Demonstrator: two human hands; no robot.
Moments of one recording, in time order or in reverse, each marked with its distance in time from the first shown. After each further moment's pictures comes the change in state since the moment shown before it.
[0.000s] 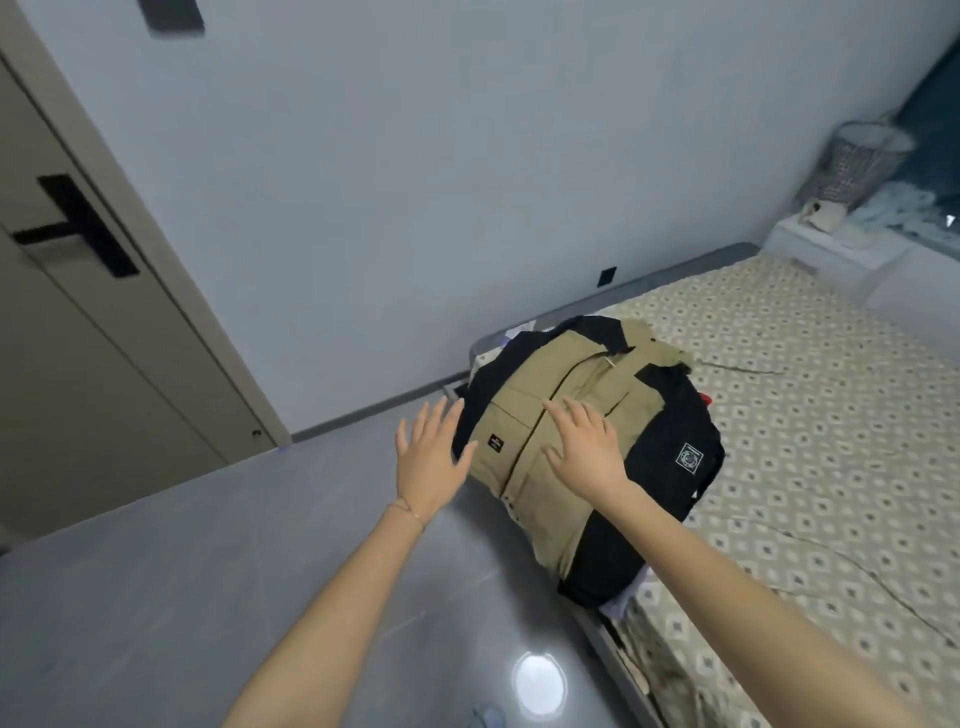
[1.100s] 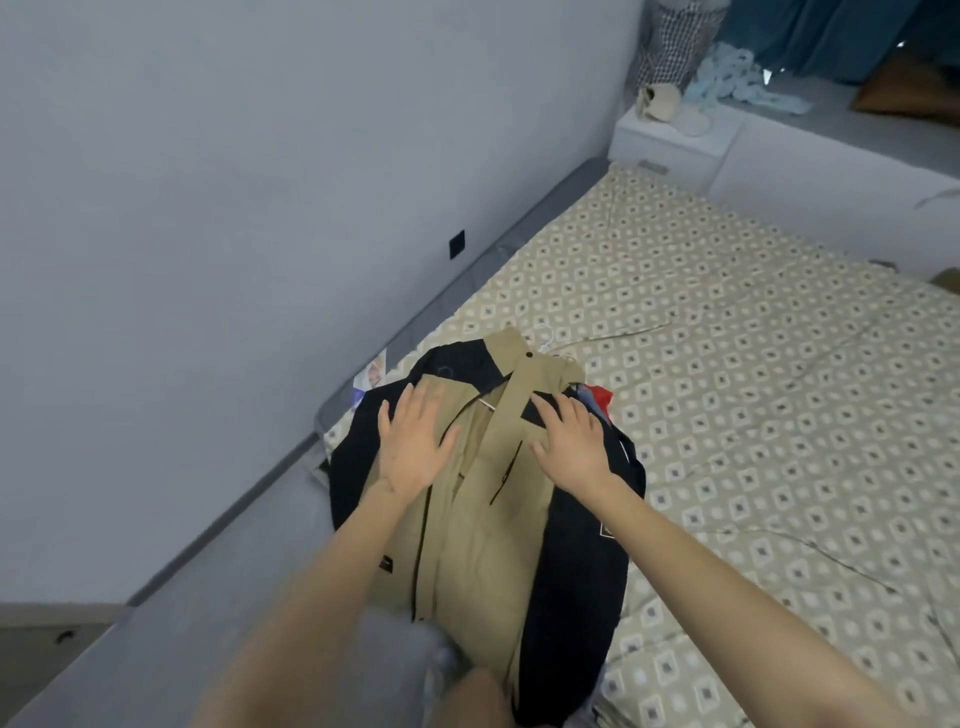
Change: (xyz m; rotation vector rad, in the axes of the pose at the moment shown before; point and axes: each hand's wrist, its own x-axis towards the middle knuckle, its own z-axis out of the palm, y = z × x) left_hand 0.388 0.155 0.198 0.077 -0.214 0.346; right_hand 0.255 0.279 0.005 0.065 -0.087 0.446
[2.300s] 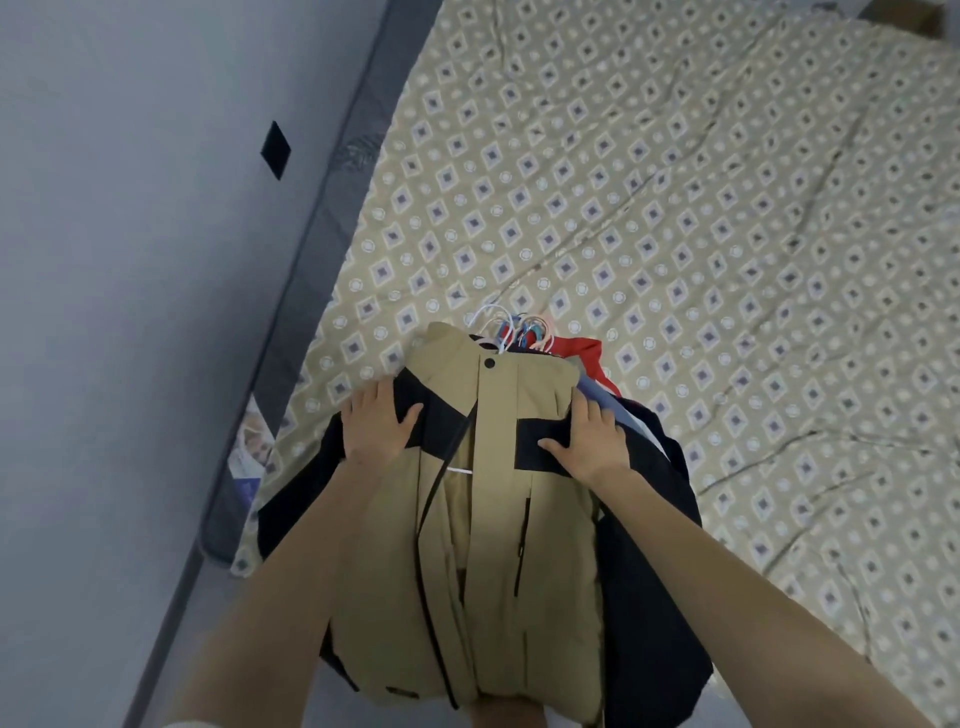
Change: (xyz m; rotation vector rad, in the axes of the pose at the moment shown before) left_hand 0.290 -0.077 0.239 -0.026 -0.498 0.101; right_hand 0.215 0.102 0.150 0.196 -0.270 0.662
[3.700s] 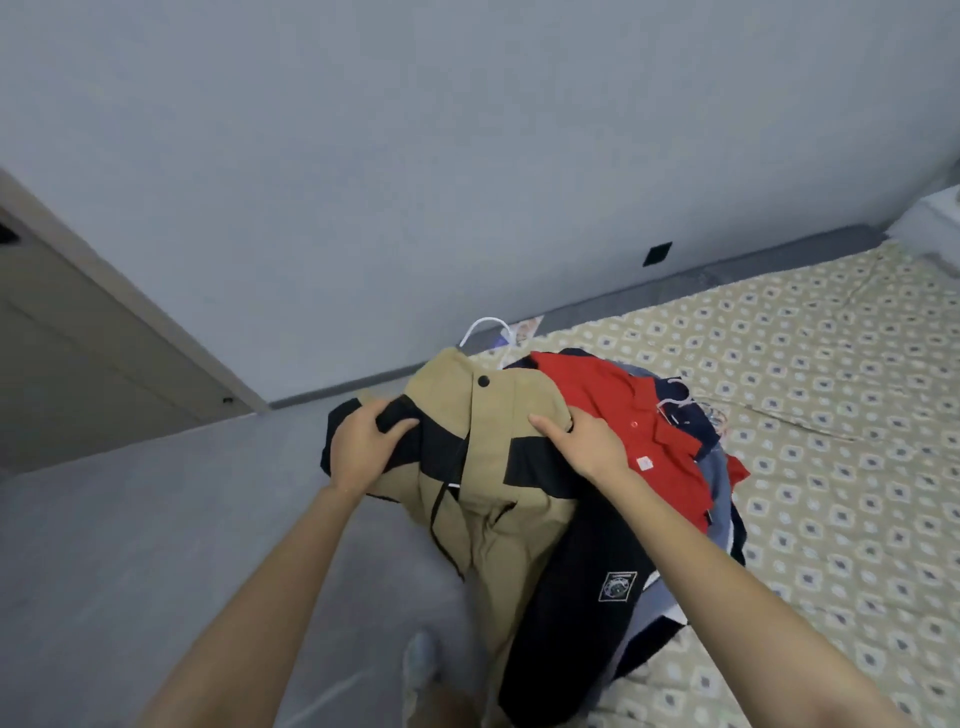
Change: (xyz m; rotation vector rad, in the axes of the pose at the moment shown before) left_hand -0.555 0.041 -0.024 -0.651 0.831 -0.714; right_hand -0.313 -0.035 -0.030 -0.071 -0.148 -0.914
